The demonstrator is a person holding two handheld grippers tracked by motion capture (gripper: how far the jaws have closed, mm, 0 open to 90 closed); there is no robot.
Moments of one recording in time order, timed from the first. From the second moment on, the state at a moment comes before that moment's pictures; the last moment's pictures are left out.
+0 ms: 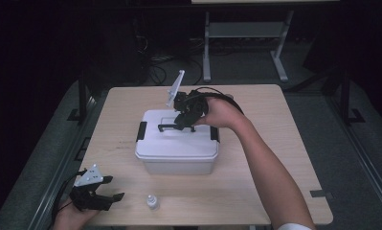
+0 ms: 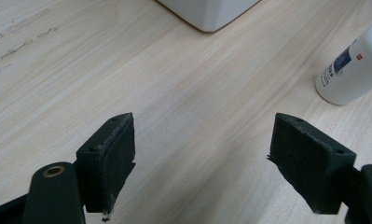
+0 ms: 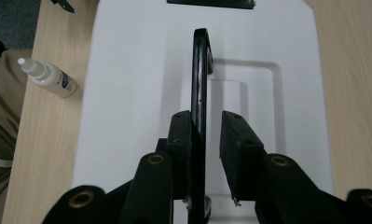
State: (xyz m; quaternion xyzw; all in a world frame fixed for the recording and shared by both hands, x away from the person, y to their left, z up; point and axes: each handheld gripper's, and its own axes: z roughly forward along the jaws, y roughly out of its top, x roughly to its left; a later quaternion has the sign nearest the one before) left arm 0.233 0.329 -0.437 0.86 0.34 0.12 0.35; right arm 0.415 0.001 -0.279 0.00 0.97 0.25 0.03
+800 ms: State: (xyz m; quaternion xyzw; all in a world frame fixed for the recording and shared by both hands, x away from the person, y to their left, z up) left arm 0.233 0.332 -0.437 0.86 0.34 0.12 0.35; right arm 0.427 0.009 -0.288 0.00 0.97 0.25 0.01
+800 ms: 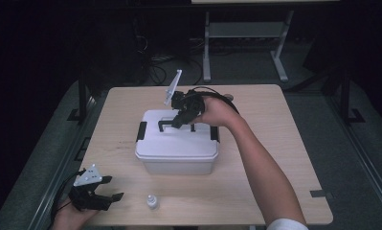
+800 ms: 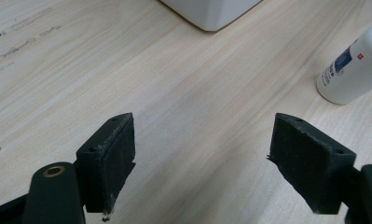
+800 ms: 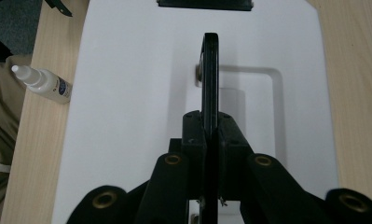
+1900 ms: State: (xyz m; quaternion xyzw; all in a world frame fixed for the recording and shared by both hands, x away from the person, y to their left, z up) left arm 0.232 0.331 -0.437 0.86 0.34 0.12 0.35; right arm 0.419 -0.001 -0.268 0.01 0.96 0.27 0.03
